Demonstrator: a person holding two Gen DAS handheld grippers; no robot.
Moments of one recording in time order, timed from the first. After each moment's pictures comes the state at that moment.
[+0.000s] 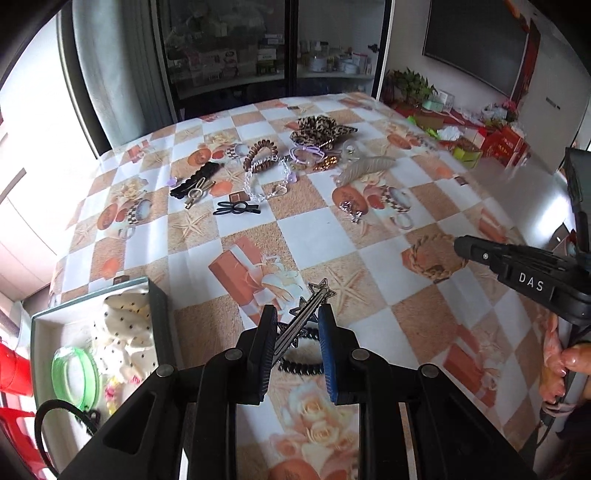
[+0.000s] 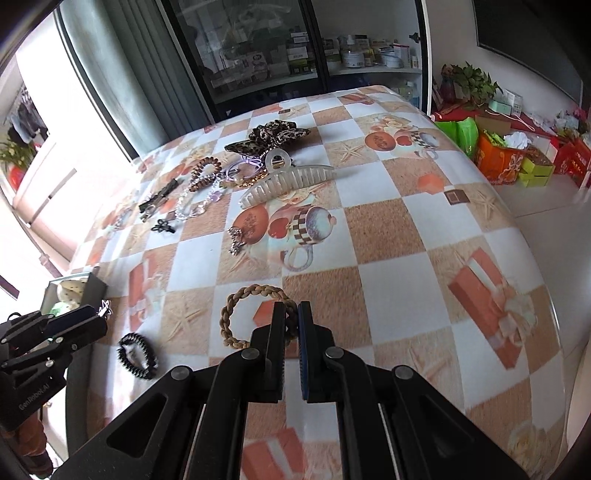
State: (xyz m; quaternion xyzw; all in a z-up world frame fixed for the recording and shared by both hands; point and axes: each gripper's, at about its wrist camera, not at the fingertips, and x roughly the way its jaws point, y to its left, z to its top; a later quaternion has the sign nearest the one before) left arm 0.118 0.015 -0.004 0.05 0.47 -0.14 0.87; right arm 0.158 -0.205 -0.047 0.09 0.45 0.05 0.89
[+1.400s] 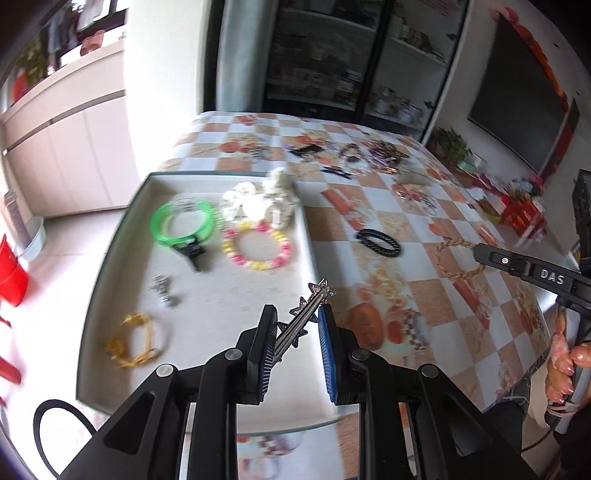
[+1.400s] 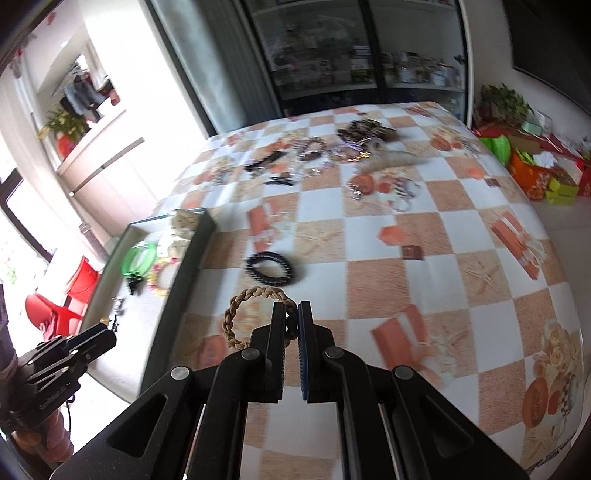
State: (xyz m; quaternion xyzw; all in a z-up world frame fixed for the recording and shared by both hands) left arm -0.043 0.156 0.002 -0.07 0.43 -0.05 0.90; right arm 0.045 -0.102 -0.009 0.07 0.43 0.14 0.89
